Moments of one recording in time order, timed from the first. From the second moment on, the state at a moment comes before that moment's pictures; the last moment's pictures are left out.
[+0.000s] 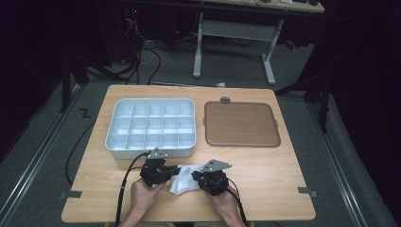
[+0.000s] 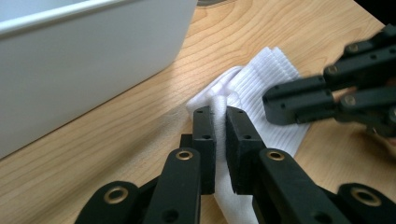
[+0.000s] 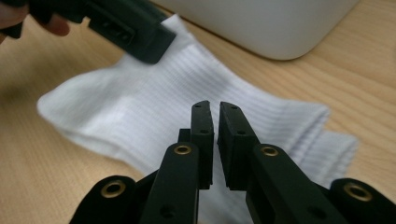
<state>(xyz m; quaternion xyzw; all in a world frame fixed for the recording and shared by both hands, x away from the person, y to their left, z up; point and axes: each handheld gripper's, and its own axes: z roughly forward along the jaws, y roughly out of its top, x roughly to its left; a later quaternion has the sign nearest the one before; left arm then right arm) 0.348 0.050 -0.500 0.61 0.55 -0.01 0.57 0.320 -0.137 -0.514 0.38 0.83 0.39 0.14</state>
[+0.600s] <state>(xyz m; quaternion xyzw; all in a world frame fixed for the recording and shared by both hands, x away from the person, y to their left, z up) 0.345 0.052 -0.491 0.60 0.55 -0.02 0.58 0.337 -0.125 -0.521 0.37 0.84 0.36 0.14</state>
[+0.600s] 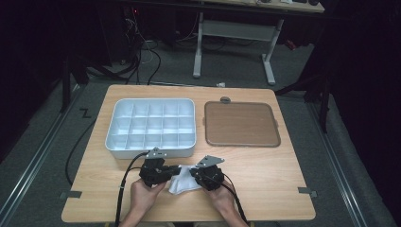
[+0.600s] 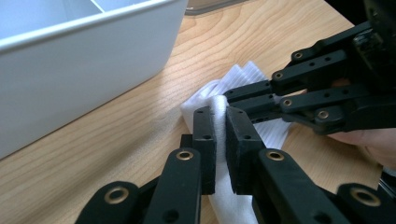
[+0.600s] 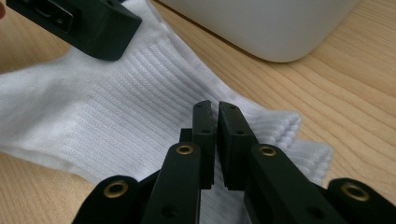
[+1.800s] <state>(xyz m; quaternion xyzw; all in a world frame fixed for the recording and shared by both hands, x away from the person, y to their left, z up) 0.354 0.041 -0.480 0.61 0.54 -0.01 0.57 0.342 -0.097 -0.518 0.34 0.86 0.37 0.11</state>
